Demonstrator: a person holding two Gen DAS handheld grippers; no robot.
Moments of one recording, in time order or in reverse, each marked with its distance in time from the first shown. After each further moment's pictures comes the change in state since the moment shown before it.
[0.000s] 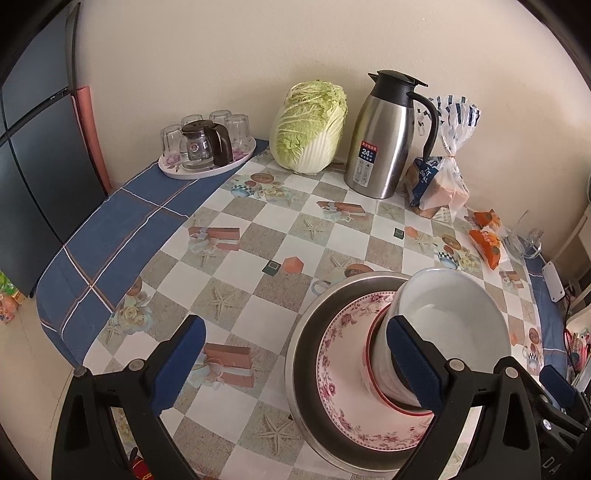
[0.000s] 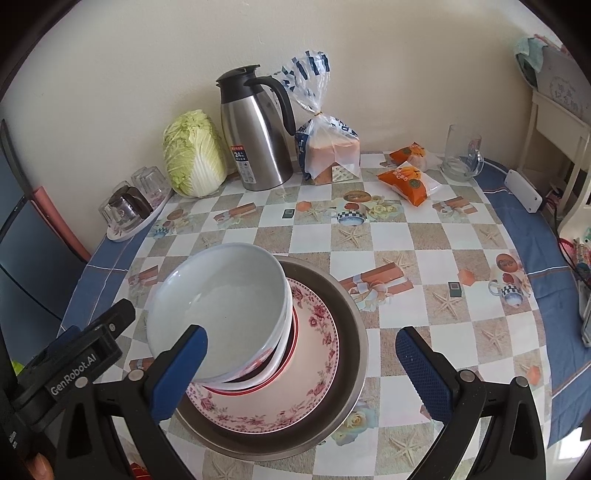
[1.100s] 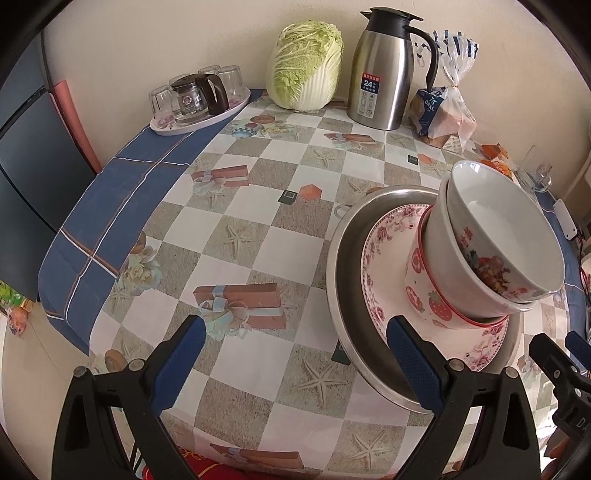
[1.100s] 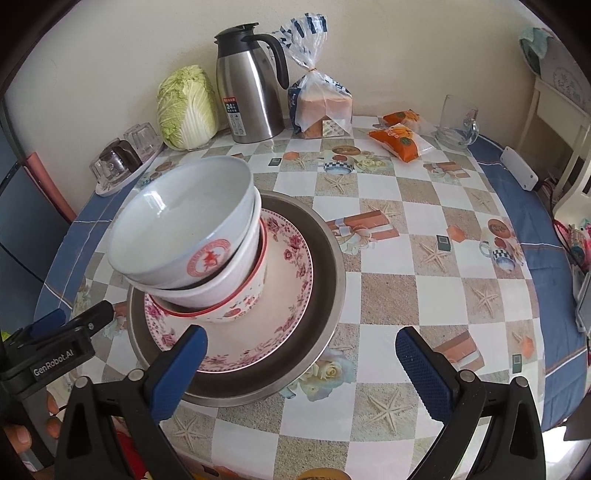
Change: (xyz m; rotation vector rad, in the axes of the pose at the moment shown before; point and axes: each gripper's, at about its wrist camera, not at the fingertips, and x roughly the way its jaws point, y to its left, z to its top) left arm 0.026 0.023 -0.043 0.107 0.173 0.015; right arm 0.013 -0.020 -0.047 -0.051 0.114 -0.045
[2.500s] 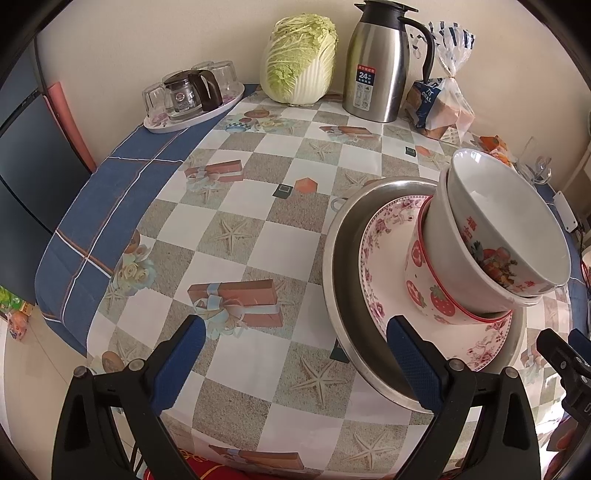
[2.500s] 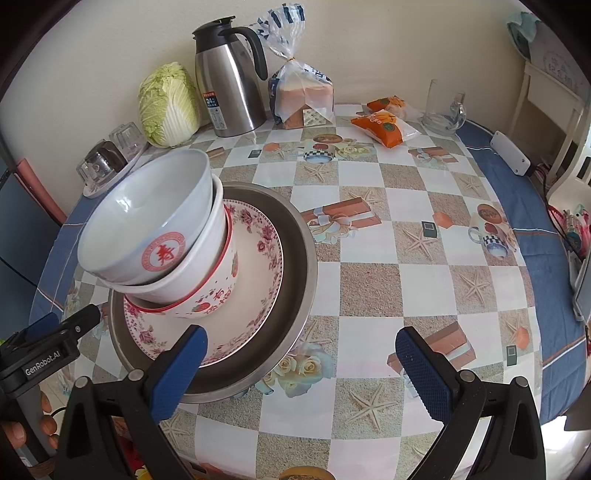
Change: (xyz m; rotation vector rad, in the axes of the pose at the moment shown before) left arm 0.007 -0.003 0.000 0.021 0.013 -0.004; right arm 0.008 -0.019 -0.002 0.035 0.026 -0.019
